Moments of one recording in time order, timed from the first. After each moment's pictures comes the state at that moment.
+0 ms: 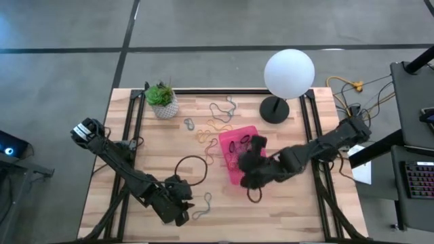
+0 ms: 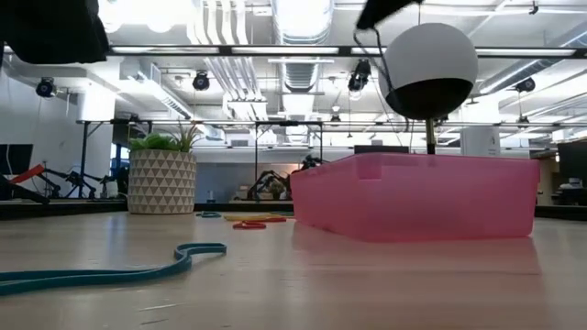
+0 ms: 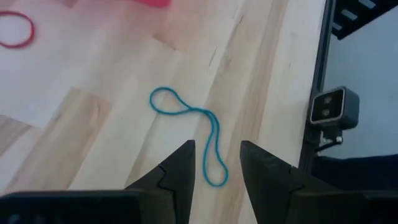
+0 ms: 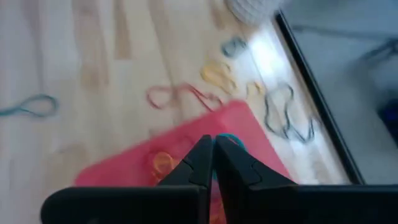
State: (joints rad) left arm -0.72 1.54 1.09 -0.47 -0.39 -1.07; right arm 0.44 1.64 1.46 -0.89 0.69 0.42
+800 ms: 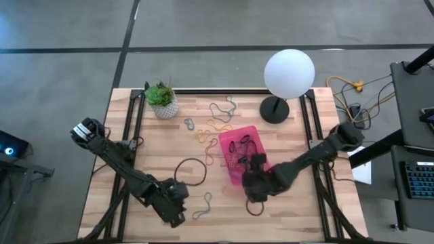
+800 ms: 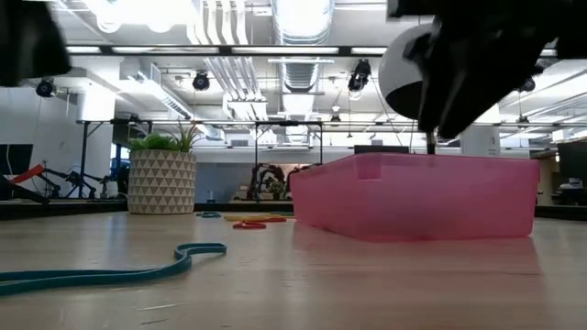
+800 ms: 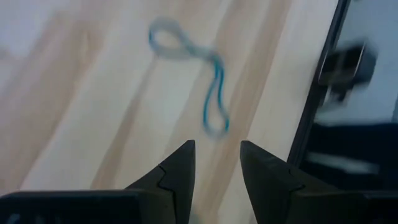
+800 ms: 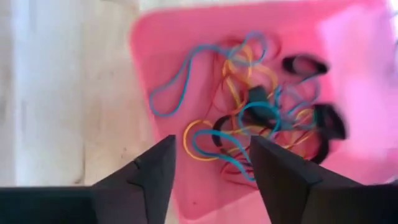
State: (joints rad) left arm -0.72 1.54 1.08 -0.56 -0.19 -1.17; right arm 0.51 1.75 1.27 -0.90 0.43 0.44
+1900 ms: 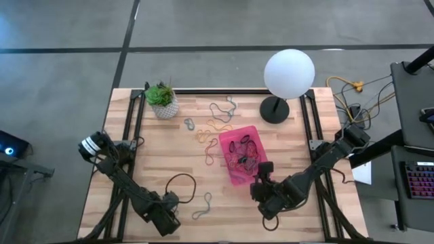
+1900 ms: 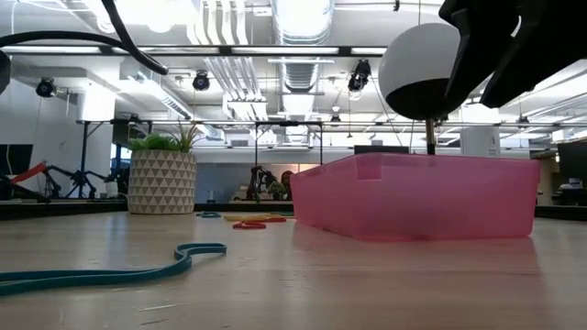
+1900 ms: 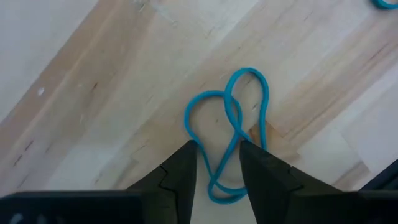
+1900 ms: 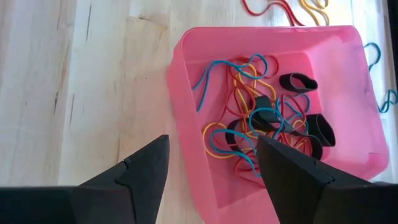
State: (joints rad) left arm -0.85 1.79 1.04 -0.60 0.02 -1.64; right arm 0.67 1.72 1.25 -0.90 0.58 0.52
